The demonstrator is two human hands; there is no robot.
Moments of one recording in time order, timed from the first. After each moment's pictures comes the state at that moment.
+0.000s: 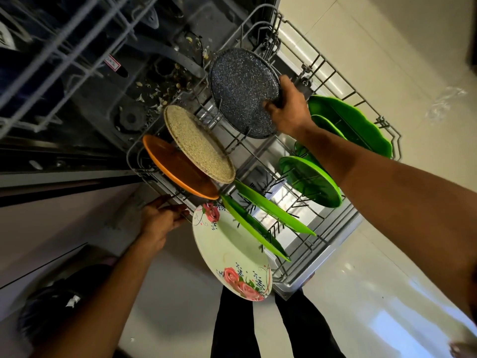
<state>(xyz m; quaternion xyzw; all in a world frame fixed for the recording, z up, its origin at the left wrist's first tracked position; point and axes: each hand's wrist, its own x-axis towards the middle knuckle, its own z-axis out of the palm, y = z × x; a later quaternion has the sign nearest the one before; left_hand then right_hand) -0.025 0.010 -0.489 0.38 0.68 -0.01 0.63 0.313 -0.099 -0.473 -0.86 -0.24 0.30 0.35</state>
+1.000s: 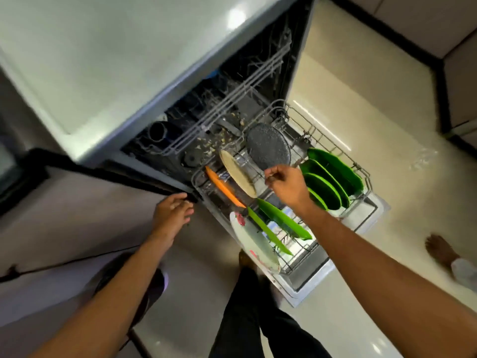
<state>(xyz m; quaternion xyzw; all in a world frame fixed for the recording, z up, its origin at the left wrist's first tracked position) -0.061 0.027 -0.265 0.54 0.62 0.04 0.57 0.175 -0.148 -0.282 -0.83 -0.17 0.36 0.39</state>
